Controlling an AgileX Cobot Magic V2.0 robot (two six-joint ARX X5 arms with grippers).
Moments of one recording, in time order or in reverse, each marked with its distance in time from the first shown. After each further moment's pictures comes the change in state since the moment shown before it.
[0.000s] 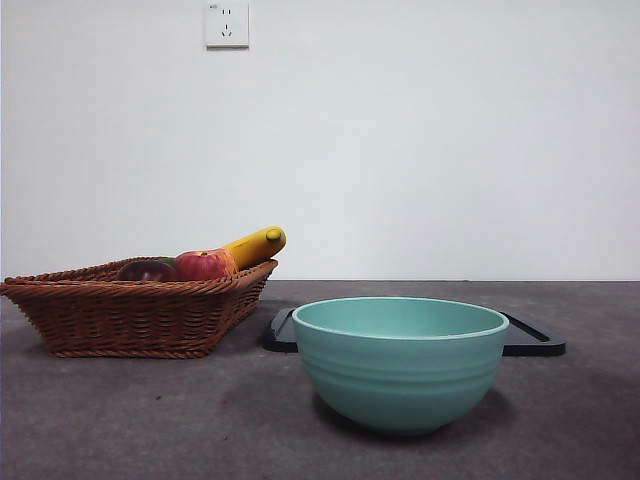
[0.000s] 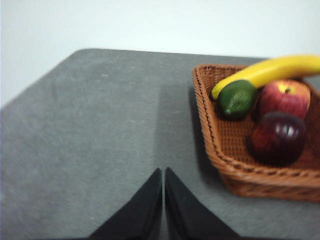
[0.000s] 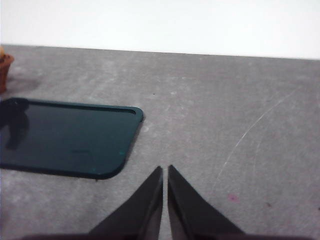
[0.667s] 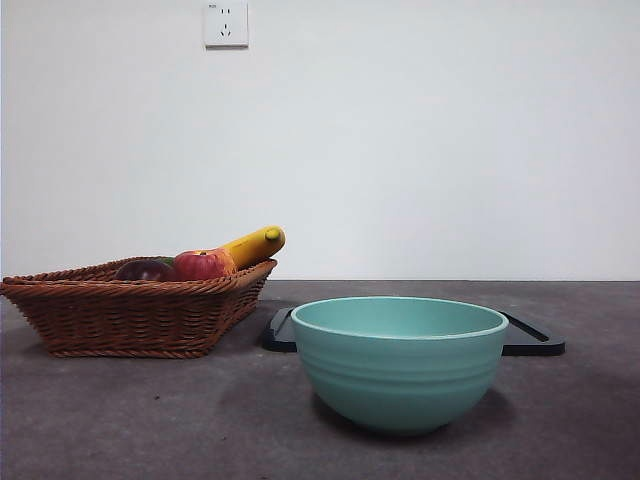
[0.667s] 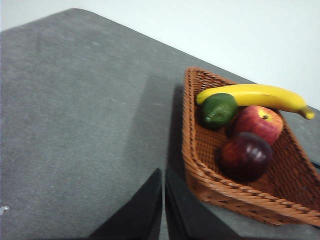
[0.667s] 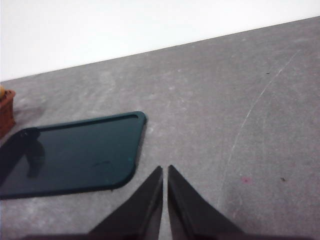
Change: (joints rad) left arm 0.000 0.002 0.050 -0.085 0.038 -0.304; right arm 0.000 0.000 0.032 -0.039 0.019 0.225
